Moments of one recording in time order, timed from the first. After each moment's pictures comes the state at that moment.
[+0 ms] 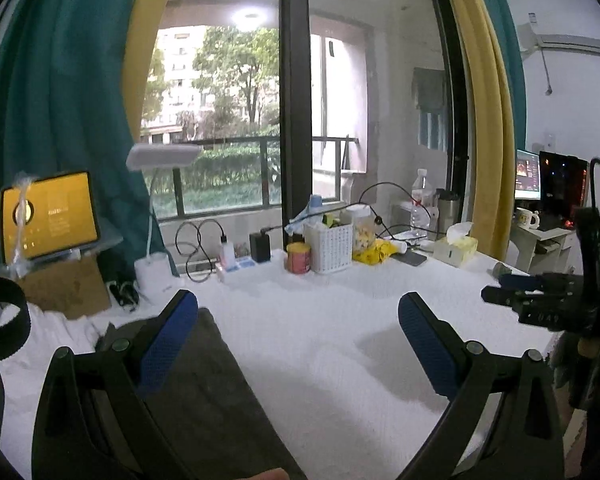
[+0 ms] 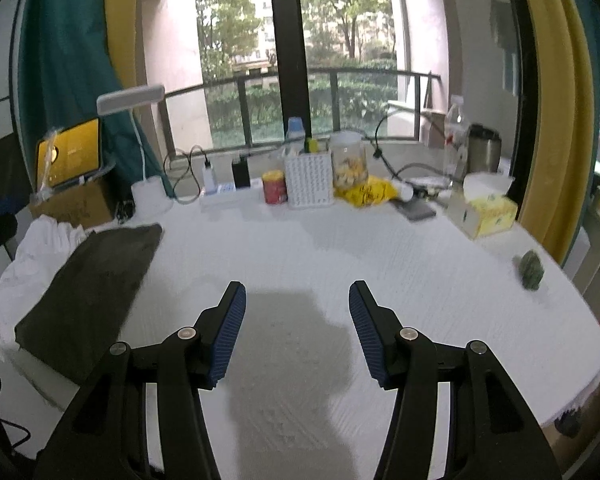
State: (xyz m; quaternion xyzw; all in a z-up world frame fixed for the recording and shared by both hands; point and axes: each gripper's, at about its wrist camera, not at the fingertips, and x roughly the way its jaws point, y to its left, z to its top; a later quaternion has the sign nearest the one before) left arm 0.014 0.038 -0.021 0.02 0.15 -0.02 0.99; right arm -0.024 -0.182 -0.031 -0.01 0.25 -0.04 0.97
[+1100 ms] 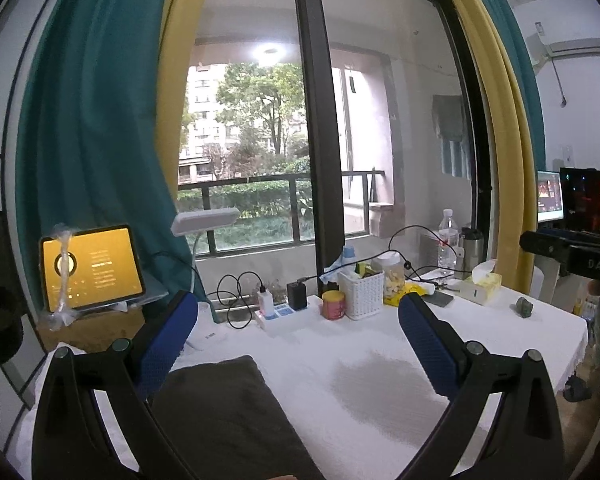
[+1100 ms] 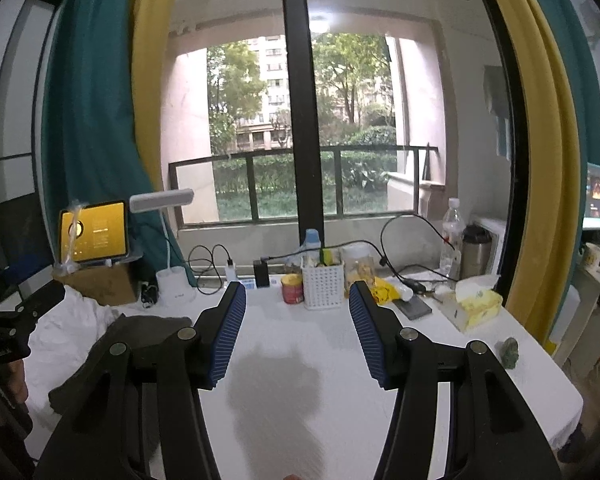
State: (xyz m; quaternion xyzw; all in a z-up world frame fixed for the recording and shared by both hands) left arm -0.003 0.049 0.027 0.03 0.09 0.04 0.99; right arm -0.051 -0.133 0.074 -0.03 0.13 -0.04 0.99
